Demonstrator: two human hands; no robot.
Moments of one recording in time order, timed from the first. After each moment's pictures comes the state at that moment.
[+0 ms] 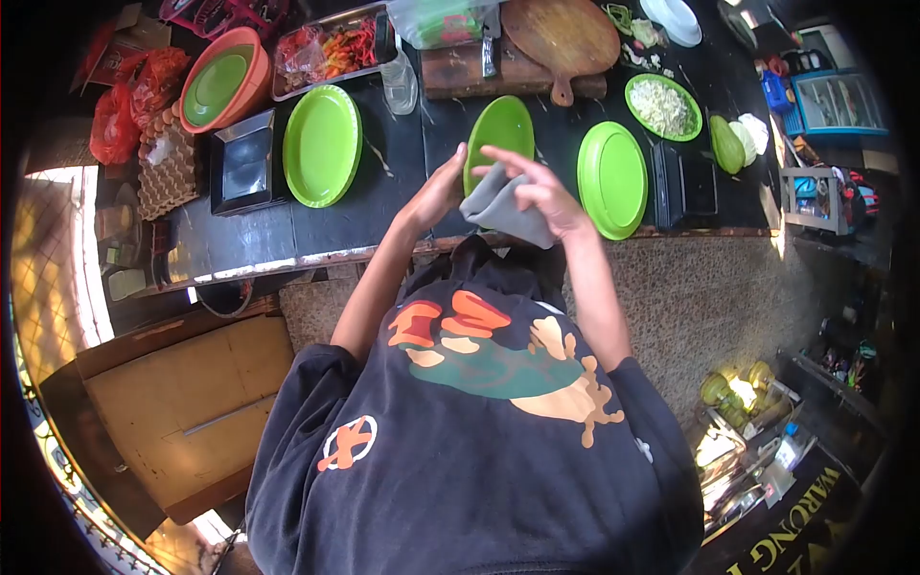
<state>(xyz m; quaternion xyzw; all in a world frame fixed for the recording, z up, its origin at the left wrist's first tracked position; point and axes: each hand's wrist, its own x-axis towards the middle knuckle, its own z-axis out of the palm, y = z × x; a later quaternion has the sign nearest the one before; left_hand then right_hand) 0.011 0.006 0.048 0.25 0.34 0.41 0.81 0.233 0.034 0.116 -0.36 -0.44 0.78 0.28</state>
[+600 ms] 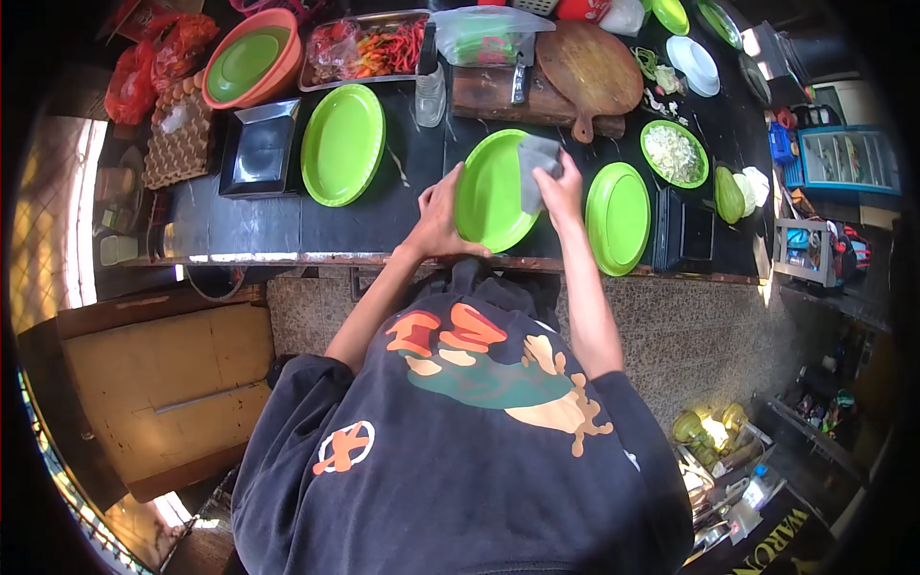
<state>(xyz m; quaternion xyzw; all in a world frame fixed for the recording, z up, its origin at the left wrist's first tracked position) -0.016 -0.033 0.003 0.69 0.59 0.31 0.29 0.225 0.097 0.020 -0.54 -0.52 0.51 0.42</state>
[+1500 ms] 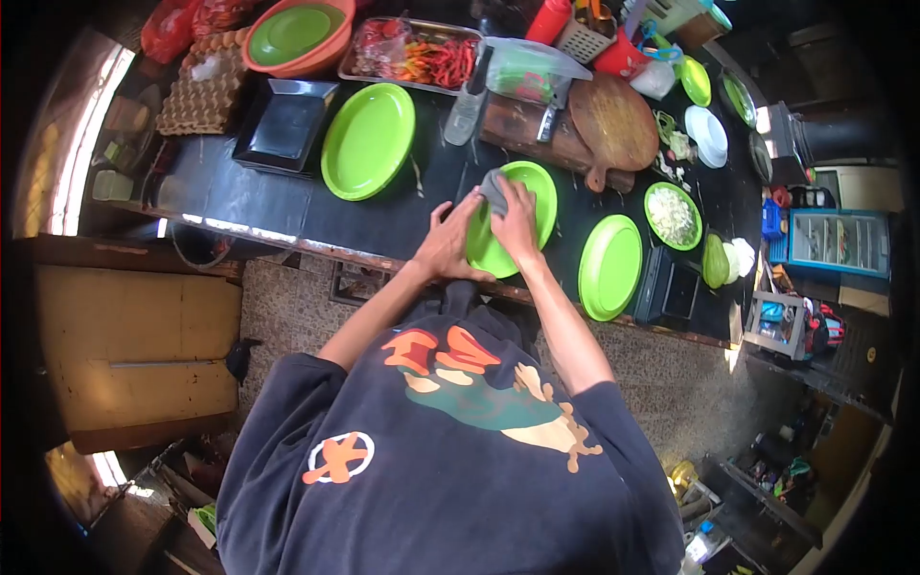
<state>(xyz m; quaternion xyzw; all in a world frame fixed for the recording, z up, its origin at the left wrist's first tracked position) -0.006 -0.043 -0.007 0.70 0.58 0.33 0.24 0.156 0.075 0.003 -0.43 -0.84 0.22 0.26</state>
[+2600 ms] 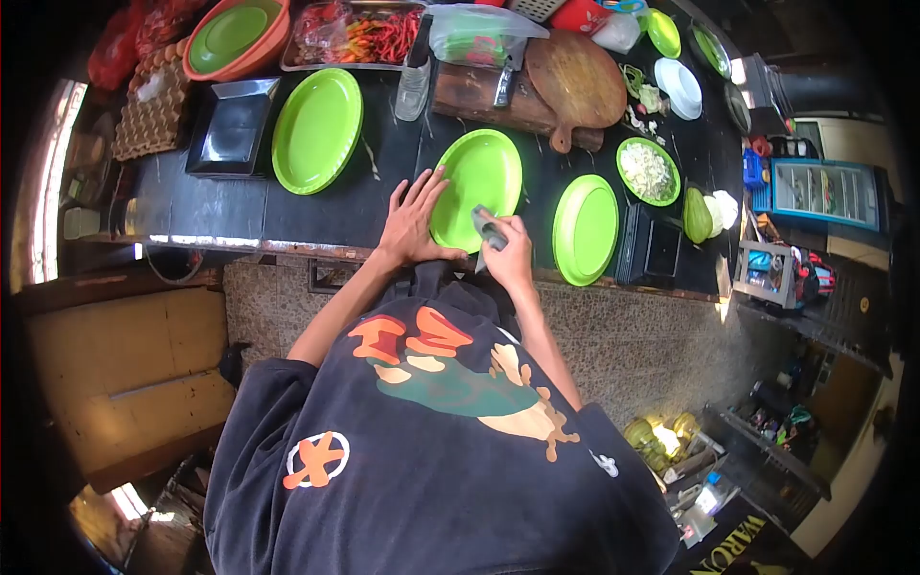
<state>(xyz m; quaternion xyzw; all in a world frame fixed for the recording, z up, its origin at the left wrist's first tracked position) 0.005 -0.042 0.001 0.72 0.63 0.23 0.17 0.238 -0.010 0.030 -0.55 -0.72 0.34 0.25</state>
